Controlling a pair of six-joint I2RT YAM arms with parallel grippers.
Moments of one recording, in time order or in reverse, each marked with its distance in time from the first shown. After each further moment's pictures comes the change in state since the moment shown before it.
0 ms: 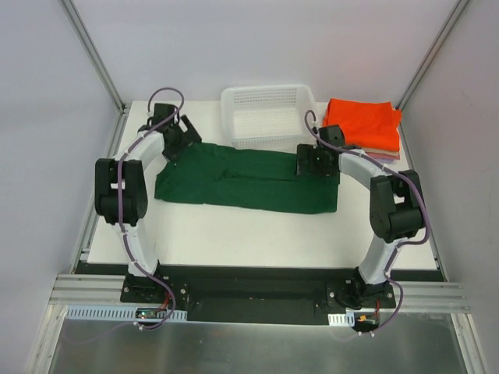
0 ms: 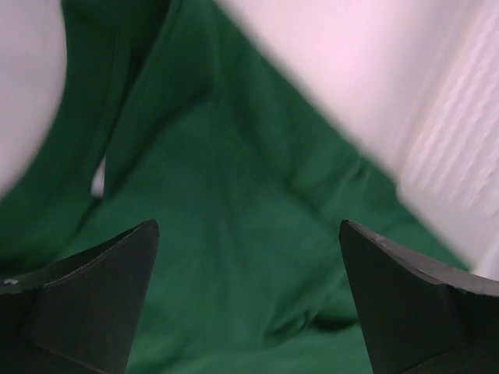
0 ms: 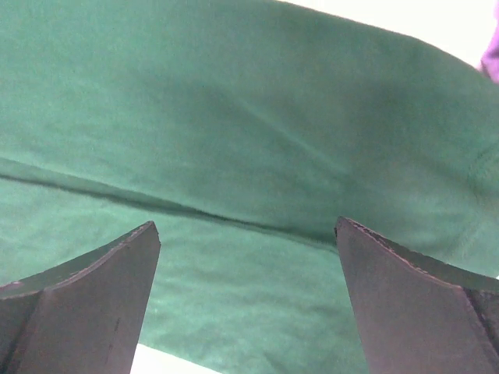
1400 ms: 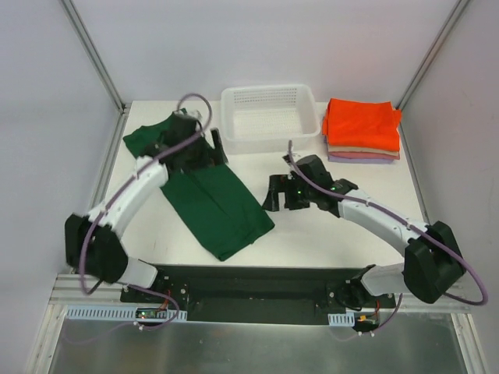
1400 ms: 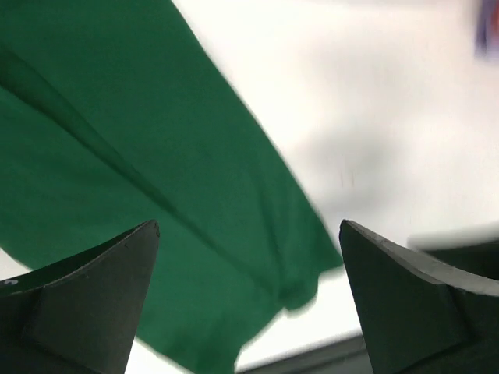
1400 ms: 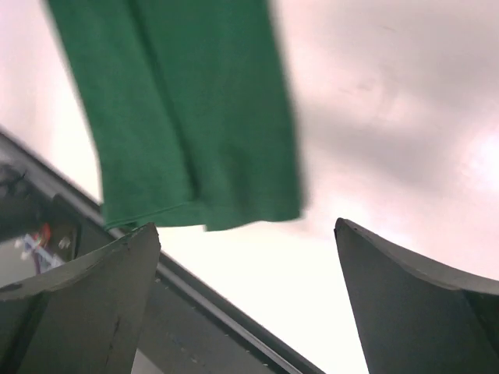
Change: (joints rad) left arm -0.205 -0.437 -0.168 -0.216 0.019 0.116; right arm 0.435 -0.417 -0.262 0.031 -0.164 0.238
